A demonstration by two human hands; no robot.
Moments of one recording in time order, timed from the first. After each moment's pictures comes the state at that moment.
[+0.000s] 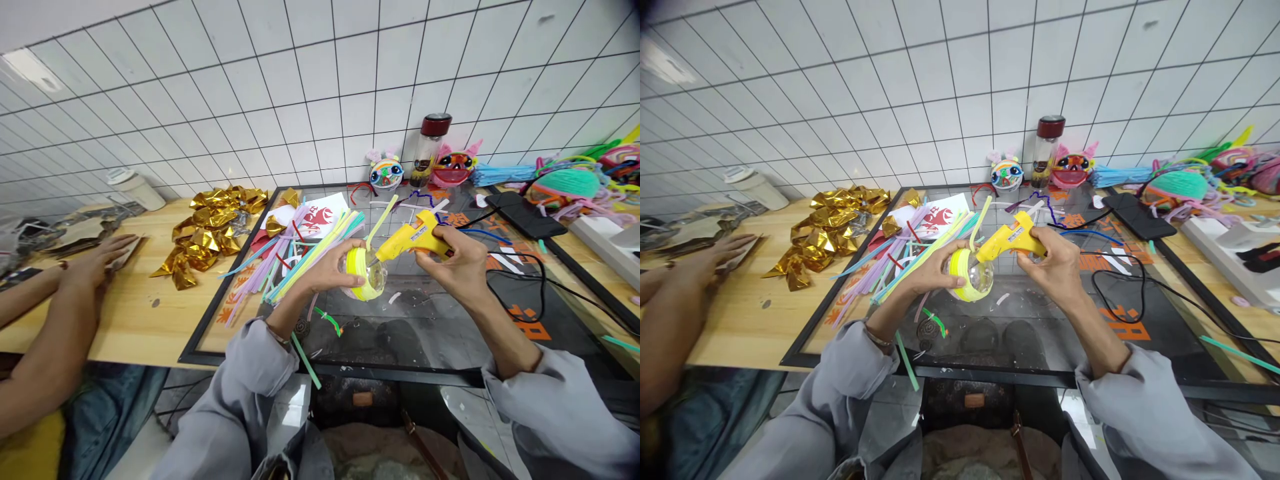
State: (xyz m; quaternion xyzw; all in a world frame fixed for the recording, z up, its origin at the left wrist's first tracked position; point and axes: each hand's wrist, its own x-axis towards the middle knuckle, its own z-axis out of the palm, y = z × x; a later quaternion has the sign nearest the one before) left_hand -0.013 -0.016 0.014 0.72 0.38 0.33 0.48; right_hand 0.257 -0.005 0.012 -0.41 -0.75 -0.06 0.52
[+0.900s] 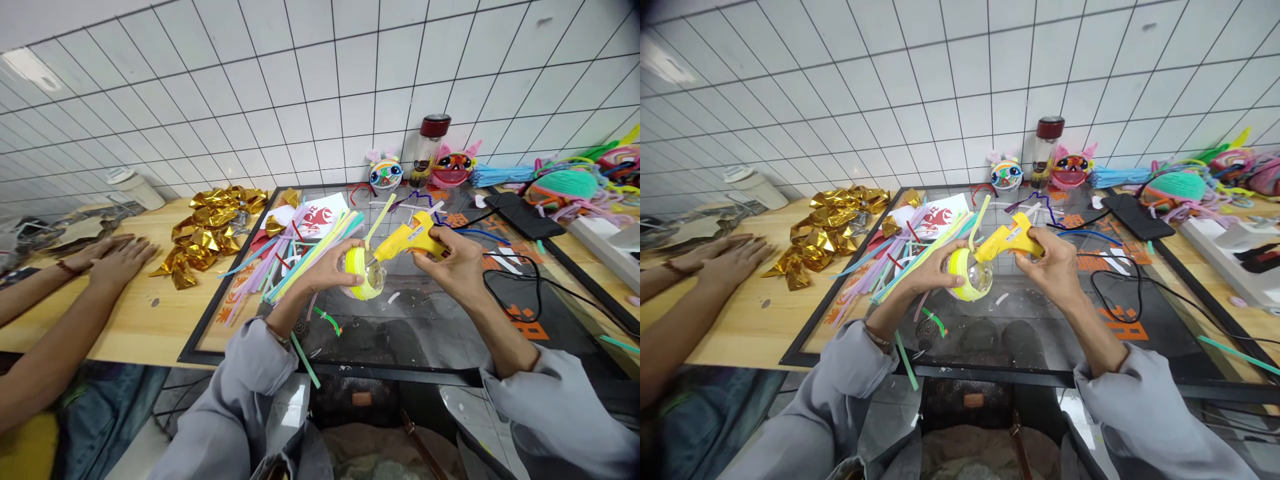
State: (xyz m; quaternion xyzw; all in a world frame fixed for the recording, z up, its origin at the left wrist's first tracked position) left_hand -0.013 -0.016 0.015 0.72 0.39 0.33 0.47; right_hand 0.257 -0.006 0.014 -0.44 -0.75 -0.02 0.50
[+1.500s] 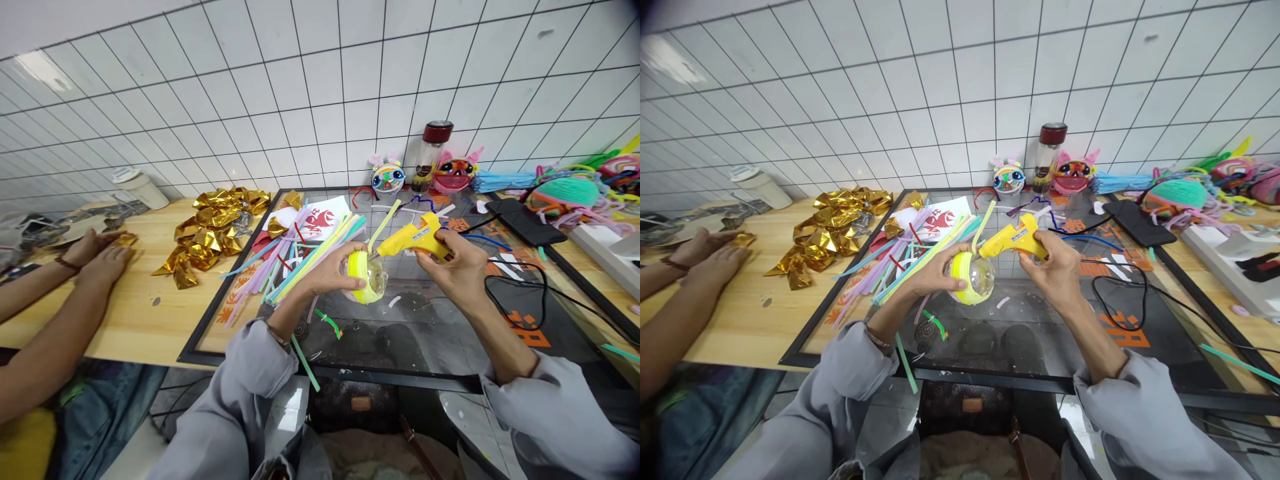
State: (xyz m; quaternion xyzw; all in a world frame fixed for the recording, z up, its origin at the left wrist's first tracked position) left_hand -0.013 -0.015 0.014 0.73 0.40 0.32 0.45; right_hand 0.258 -0.003 0.009 -0.44 -0.73 -0.05 0.51
